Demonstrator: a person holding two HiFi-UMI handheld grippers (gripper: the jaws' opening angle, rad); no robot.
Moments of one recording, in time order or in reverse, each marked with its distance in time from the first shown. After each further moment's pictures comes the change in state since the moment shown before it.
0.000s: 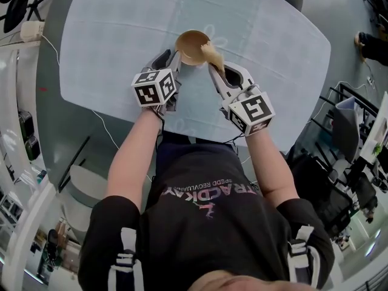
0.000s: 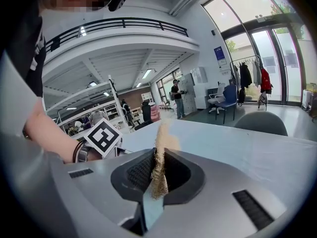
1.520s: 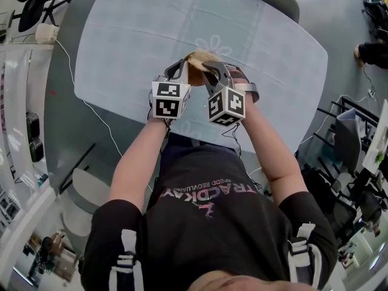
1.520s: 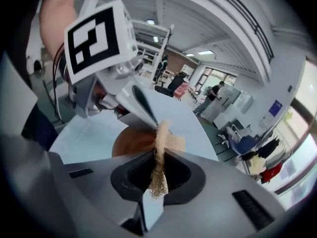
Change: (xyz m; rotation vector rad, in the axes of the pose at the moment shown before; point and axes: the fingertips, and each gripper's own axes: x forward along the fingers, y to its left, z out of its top) left arm -0.053 -0.041 0.020 0.400 -0.021 0.062; right arm 0.037 0.038 -0.025 -0.860 0.359 -0.007
